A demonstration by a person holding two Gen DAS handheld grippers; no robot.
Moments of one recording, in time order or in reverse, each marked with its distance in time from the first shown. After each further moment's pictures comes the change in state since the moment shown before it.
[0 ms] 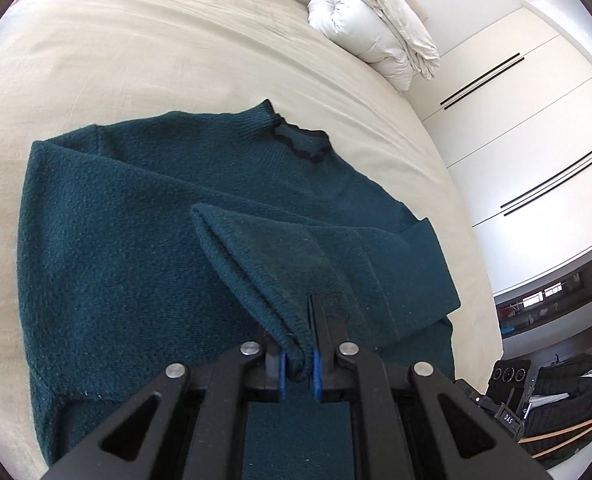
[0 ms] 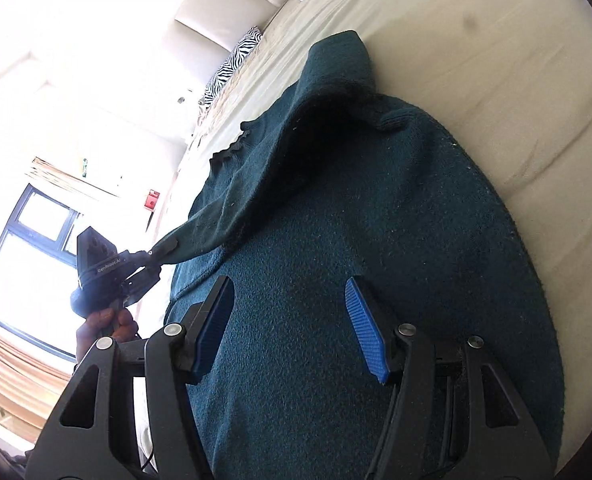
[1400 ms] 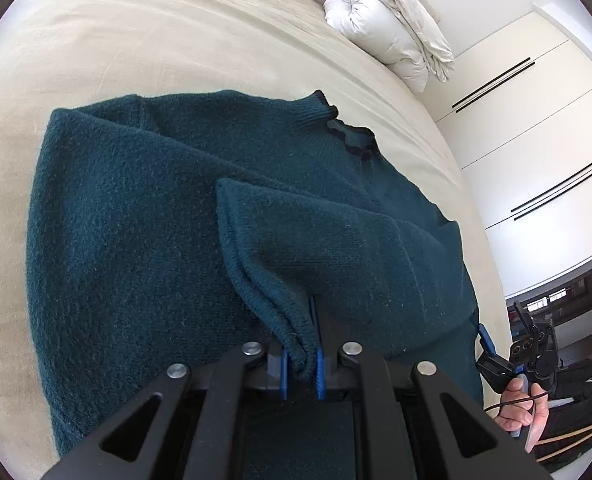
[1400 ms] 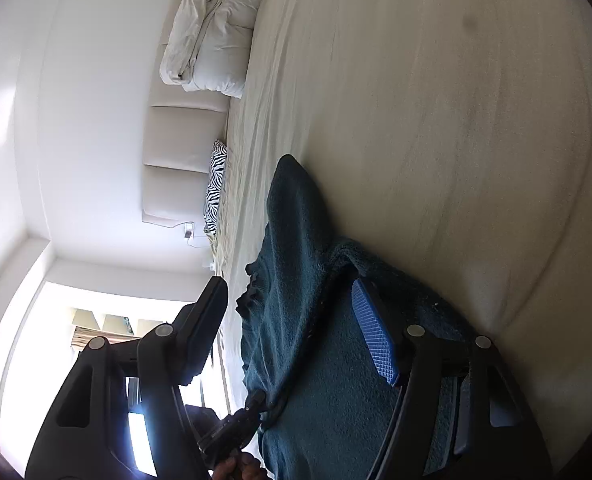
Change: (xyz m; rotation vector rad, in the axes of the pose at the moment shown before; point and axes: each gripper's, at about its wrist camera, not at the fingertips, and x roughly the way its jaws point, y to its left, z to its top) left arm 0.016 0.032 -0.001 0.001 0.000 0.017; right arm -0.012 -0.044 0.072 0.486 -0.301 0.150
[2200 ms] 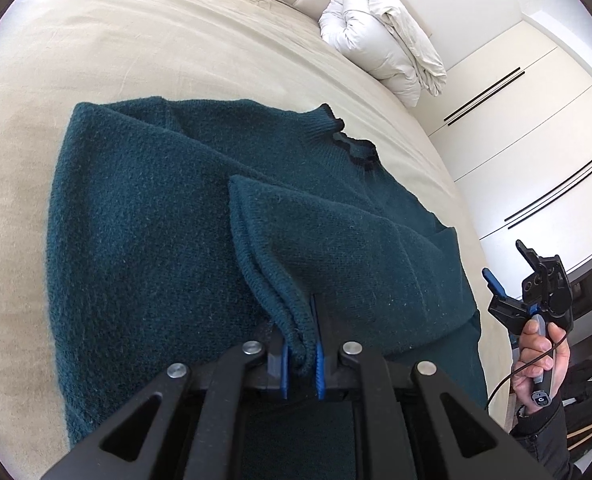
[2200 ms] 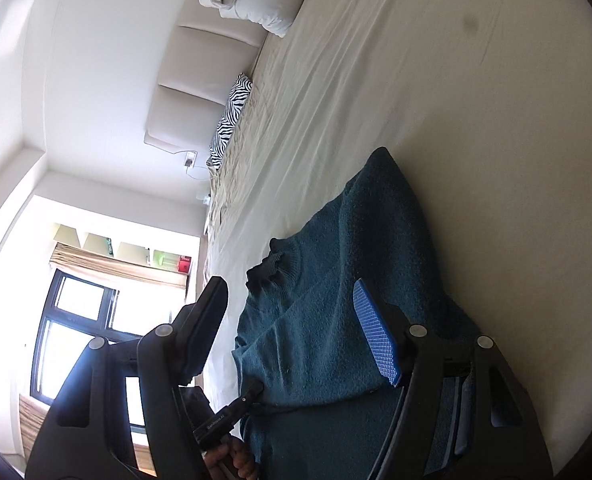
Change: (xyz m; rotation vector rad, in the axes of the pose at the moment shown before) left arm -0.005 0.019 -0.012 -0.007 -0.077 -0.046; right arm 0.067 0.085 0.046 -0.240 0.229 -0.033
